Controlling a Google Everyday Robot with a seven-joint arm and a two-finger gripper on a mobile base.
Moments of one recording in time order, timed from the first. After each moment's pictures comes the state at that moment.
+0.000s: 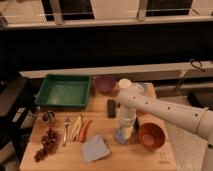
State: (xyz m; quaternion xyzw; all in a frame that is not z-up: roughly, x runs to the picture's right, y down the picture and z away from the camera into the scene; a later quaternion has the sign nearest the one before) arm 0.094 0.231 0.796 -0.41 -0.16 -0.20 0.88
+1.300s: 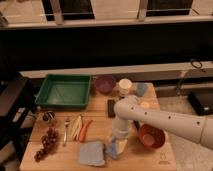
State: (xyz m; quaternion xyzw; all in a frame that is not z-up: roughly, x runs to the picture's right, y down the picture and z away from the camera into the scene) arm 0.071 0.295 0.753 -0.44 -0.21 -0.18 0.85
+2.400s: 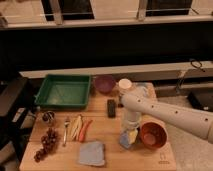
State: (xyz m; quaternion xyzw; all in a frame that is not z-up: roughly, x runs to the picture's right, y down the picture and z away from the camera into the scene) arm 0.116 0.244 0.773 -0.42 -0.14 -0.19 0.88
